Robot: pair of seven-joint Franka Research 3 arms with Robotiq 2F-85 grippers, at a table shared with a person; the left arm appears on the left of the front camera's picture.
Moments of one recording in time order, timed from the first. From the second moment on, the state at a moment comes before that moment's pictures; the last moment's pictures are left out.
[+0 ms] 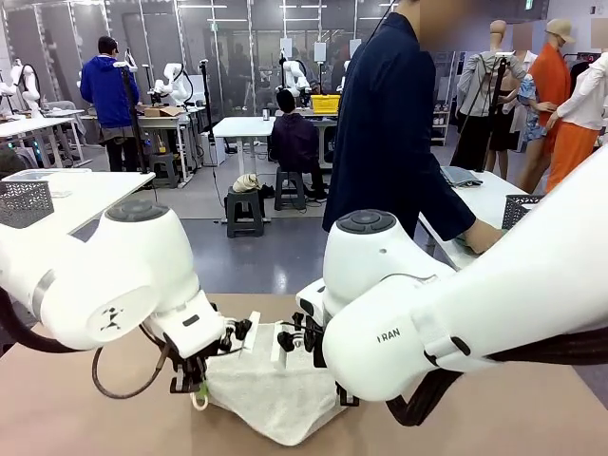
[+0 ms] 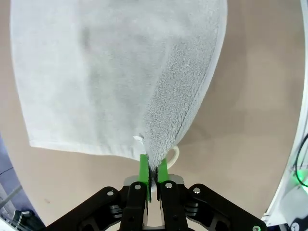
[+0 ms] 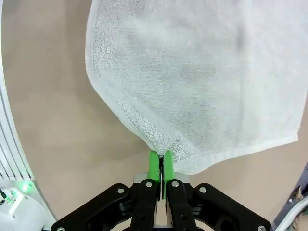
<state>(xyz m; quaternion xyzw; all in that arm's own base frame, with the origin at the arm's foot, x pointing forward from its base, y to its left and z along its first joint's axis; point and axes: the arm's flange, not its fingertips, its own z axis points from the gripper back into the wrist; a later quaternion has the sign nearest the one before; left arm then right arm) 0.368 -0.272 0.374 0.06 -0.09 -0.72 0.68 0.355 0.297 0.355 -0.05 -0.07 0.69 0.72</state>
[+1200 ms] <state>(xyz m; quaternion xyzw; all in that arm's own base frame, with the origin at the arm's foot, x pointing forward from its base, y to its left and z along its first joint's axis) 0.379 -0.247 0.388 0.06 -0.08 -0.71 0.70 0.371 0.282 0.379 -0.06 -0.07 0.68 0.72</state>
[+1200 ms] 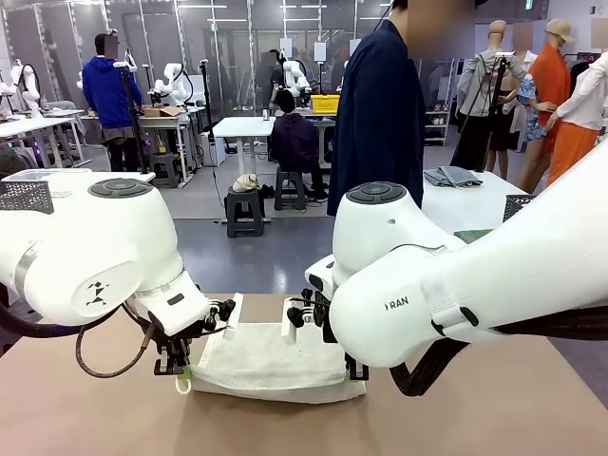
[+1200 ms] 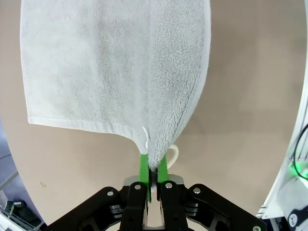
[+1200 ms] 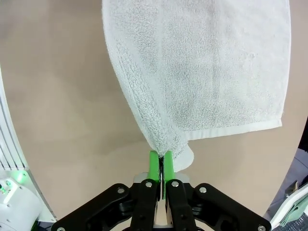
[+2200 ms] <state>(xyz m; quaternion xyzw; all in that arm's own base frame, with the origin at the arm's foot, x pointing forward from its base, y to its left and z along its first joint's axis) 0.459 -0.245 0.378 0.05 -0.07 -0.70 0.71 0.453 0.280 0.358 -0.04 -0.07 0.66 0.74</state>
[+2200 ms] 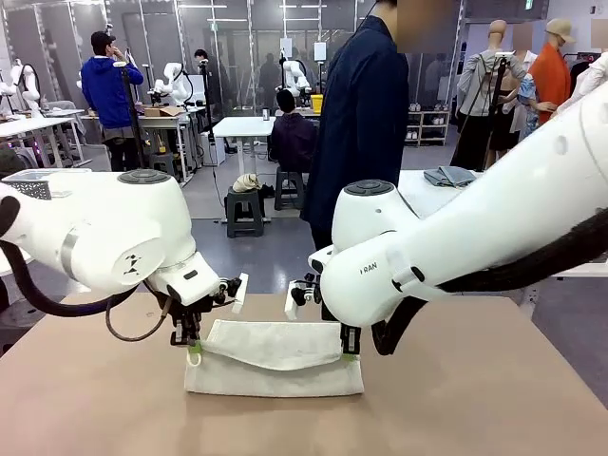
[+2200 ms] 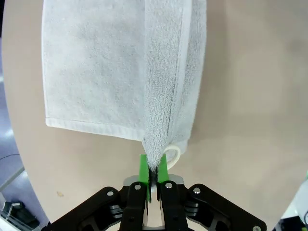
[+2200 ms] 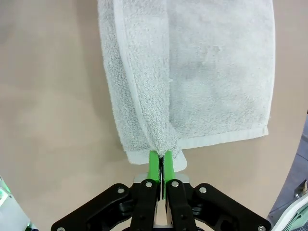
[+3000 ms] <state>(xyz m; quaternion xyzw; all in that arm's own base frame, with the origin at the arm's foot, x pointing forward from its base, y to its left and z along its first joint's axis) 0.542 -0.252 0.367 0.06 -0.07 -0.70 0.71 0.527 0.270 0.357 -0.07 -0.06 0.65 0.75</state>
